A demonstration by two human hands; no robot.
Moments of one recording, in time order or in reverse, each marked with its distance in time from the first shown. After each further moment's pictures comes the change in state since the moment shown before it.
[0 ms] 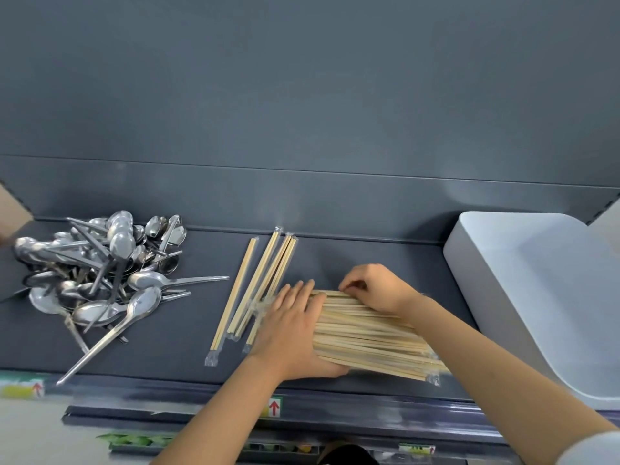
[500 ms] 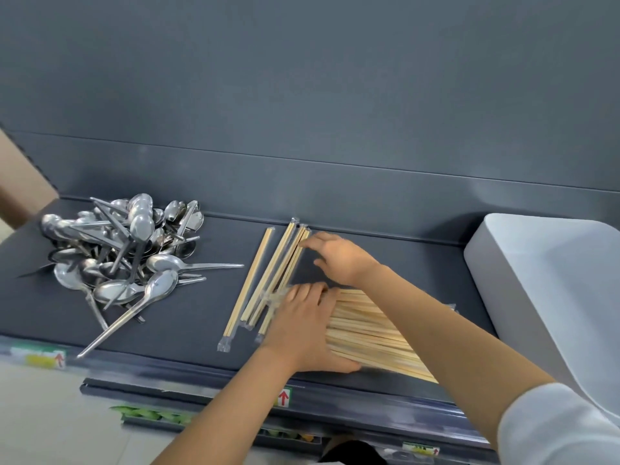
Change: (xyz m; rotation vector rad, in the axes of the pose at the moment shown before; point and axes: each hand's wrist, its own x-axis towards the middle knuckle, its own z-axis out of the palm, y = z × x) left_hand 0.001 0.001 0.003 0.009 0.022 -0.036; right_hand 0.069 -0.061 0.008 -0.277 -0.101 -0.120
